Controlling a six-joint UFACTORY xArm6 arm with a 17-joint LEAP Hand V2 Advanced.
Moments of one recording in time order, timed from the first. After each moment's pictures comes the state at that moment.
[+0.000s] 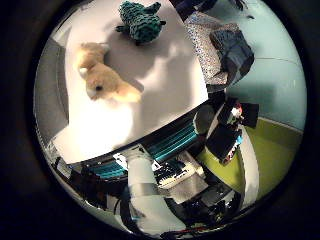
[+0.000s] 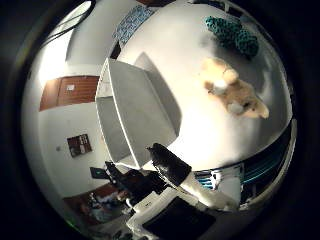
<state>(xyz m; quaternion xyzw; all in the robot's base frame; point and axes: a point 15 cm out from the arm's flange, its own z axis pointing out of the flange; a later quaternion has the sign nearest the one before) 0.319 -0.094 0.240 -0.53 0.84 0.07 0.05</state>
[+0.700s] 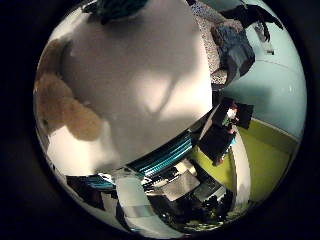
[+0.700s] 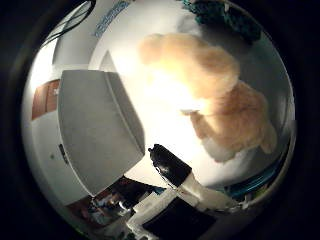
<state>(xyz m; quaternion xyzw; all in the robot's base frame) 0.323 -0.147 0.143 -0.52 0.85 0.09 -0.03</state>
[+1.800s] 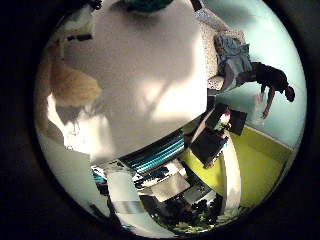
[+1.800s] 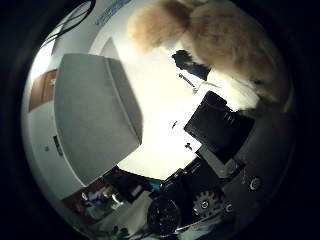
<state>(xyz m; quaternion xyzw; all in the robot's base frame) 0.305 -0.114 0.207 -0.57 0.82 0.07 -0.04</state>
